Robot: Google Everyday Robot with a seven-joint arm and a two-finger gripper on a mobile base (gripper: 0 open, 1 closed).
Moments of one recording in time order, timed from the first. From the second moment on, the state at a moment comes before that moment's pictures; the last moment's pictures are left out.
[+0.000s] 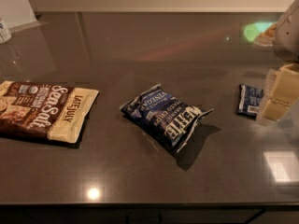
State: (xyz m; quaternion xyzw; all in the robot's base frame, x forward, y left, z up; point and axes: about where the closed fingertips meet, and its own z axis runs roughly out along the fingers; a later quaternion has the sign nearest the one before) arm 0.438 -0.217 0.976 -0.60 0.78 -0.03 0.16
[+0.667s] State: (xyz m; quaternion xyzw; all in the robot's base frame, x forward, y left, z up) arm 0.445 -0.221 0.974 -0.59 0.79 -0.01 0.17
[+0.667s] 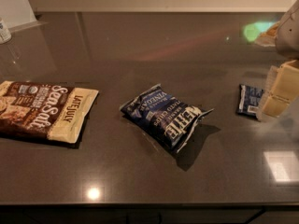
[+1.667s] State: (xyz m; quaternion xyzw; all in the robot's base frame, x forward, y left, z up) arm 0.516 -0.272 0.934 -0.54 0.79 0.09 0.27
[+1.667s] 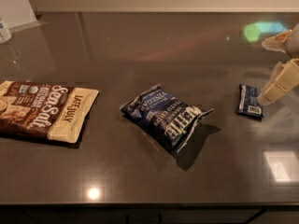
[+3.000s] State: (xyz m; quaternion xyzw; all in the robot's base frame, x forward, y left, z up) arm 0.524 -0.312 0.816 -0.52 0.82 0.13 0.19
